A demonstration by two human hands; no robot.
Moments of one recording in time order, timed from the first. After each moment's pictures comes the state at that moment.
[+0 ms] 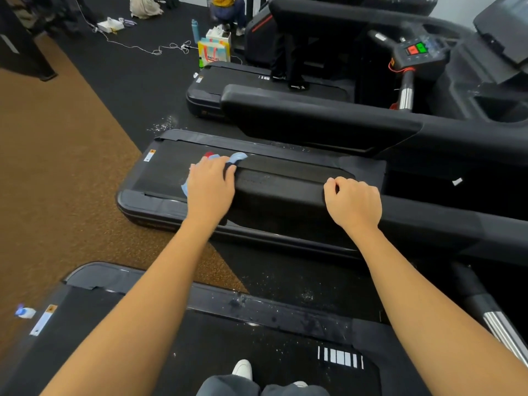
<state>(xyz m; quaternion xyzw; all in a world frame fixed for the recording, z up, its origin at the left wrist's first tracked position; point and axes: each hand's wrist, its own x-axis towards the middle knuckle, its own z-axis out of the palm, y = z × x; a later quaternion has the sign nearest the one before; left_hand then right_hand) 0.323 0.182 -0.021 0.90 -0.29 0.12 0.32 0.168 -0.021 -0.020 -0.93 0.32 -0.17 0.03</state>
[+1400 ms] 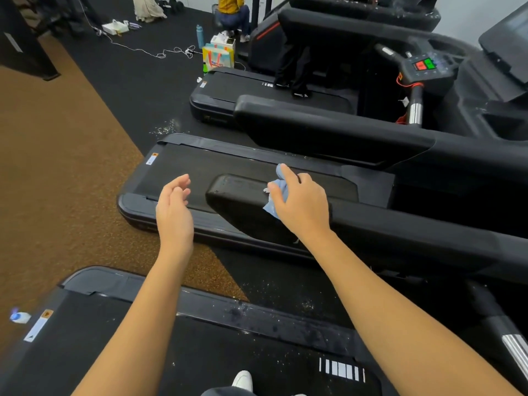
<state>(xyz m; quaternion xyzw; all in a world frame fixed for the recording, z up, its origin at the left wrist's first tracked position) 0.321 0.250 -0.018 0.70 0.02 -0.04 0.71 0.242 0.065 -0.010 -0.95 0.22 -0.20 0.13</state>
